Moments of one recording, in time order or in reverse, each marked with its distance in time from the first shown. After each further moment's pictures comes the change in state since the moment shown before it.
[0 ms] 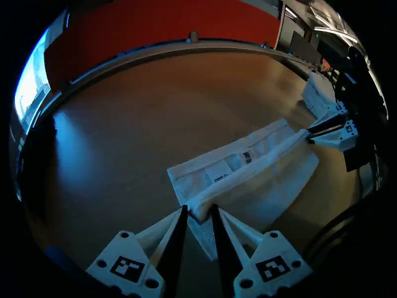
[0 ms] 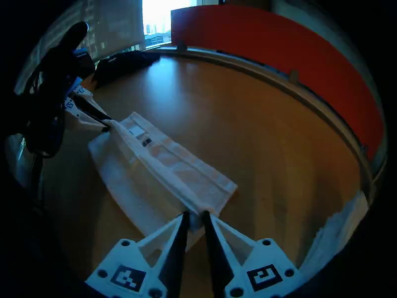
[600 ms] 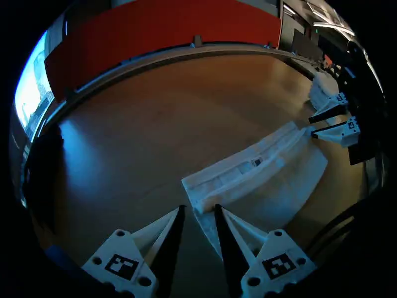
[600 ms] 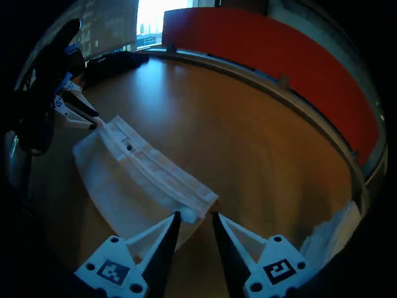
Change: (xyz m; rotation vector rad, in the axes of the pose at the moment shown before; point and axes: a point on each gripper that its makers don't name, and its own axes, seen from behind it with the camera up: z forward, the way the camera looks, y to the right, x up) left arm 0.015 -0.021 -0.001 0.059 0.024 0.032; right arm 0.014 0.031 0.007 -0.098 0.024 -0.013
